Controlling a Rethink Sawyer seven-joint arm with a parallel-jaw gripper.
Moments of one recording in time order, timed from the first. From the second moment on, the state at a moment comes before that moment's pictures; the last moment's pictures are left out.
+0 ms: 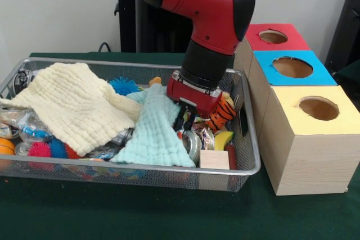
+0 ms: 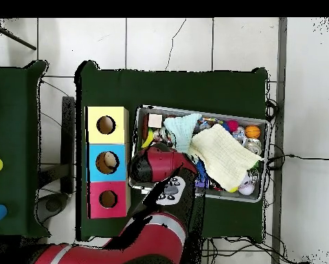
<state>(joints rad) 0.08 -0.29 -0.33 1.52 -0.08 0.14 2.23</state>
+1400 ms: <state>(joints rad) 0.09 -0.62 -0.30 1.52 -0.08 0.65 2.23</state>
